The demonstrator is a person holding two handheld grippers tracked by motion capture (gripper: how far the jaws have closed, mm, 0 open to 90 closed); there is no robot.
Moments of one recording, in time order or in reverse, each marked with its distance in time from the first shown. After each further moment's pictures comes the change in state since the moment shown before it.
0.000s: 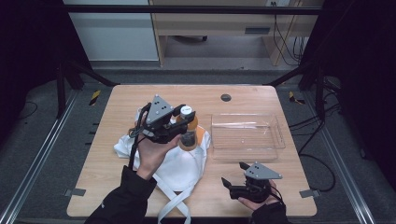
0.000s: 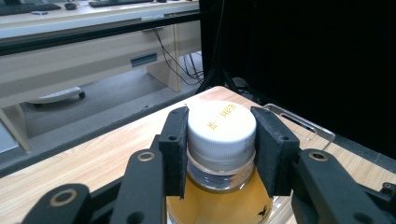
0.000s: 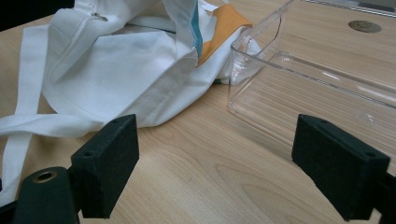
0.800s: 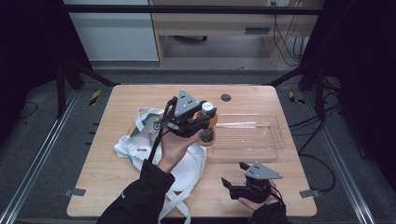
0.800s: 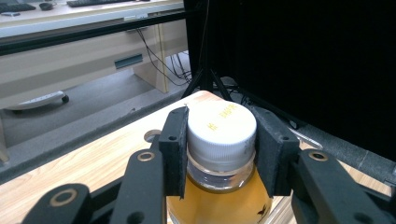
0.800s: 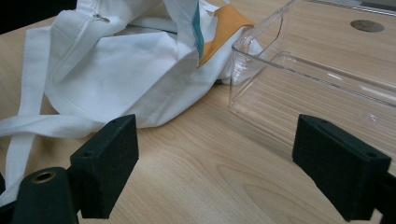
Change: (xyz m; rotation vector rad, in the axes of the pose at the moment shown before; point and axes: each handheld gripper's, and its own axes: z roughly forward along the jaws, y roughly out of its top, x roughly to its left) left arm -0.027 0.015 0.042 0.005 -0.041 0.015; right arm -0.001 0.000 0.000 -0.001 0.006 0.004
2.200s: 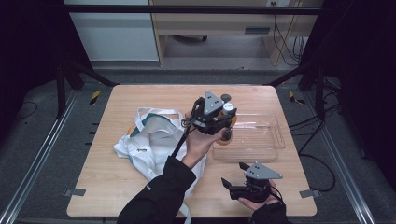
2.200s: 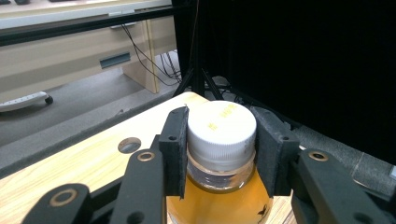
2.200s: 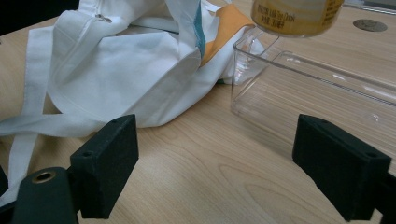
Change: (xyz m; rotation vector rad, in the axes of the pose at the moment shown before) left arm -0.021 -0.011 0.066 0.015 -0.023 0.001; right arm 0.000 0.000 0.000 -0.001 0.010 0.004
